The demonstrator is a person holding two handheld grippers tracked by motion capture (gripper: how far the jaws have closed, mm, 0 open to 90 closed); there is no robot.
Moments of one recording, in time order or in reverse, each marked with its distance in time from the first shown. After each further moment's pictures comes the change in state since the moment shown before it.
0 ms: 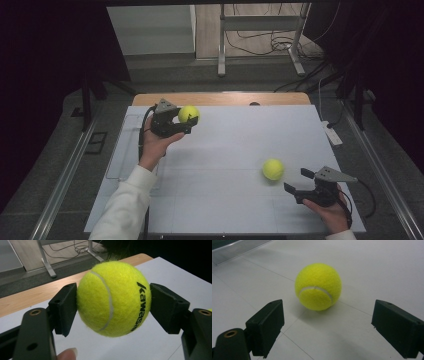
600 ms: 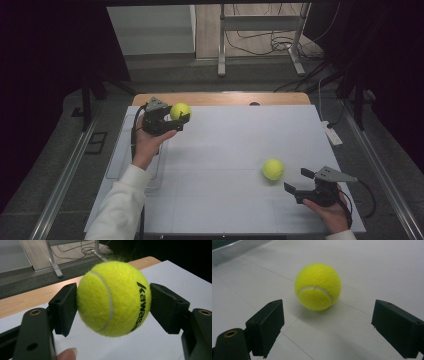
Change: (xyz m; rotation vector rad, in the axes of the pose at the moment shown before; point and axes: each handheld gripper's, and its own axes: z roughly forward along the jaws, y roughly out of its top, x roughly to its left) left arm 0.019 -0.002 -0.011 -0.012 0.043 -0.030; right arm 0.000 0.000 0.000 0.000 -0.001 0.000
